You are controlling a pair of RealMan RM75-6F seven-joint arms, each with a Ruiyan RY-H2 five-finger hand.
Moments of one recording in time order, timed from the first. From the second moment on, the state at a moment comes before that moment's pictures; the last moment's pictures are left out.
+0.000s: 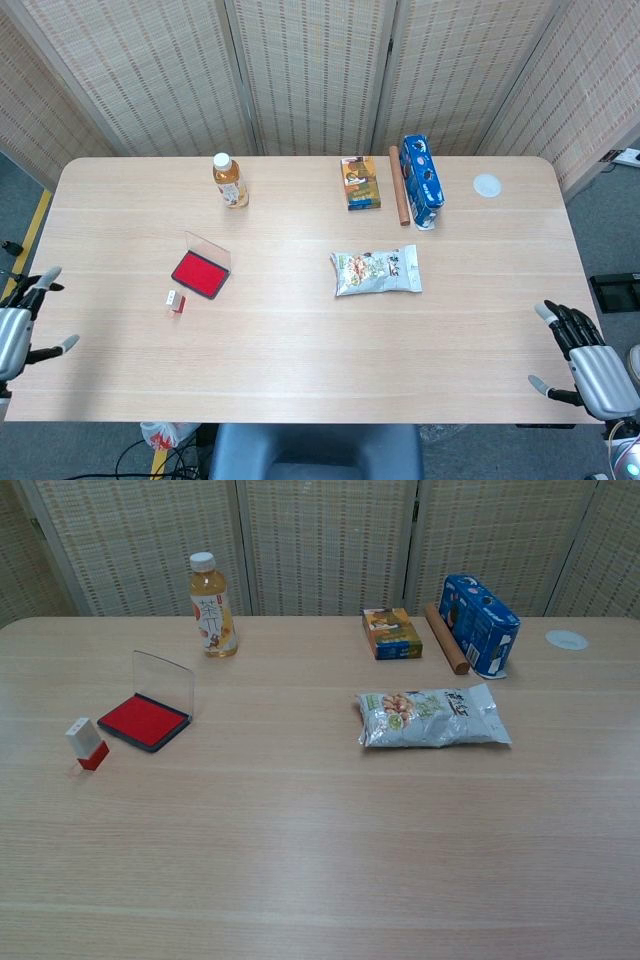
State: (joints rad) left arm -0.22 -1.10 0.03 -1.49 1.42 1.56 -0.13; right arm 0.05 -1.10 -0.05 -1.48 -1.64 1.48 0.26
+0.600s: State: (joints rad) left arm -0.04 -1.16 0.07 -1.47 1.50 1.68 -0.03; right arm 0.05 -1.11 -0.04 -1.49 -1.62 1.49 0.21
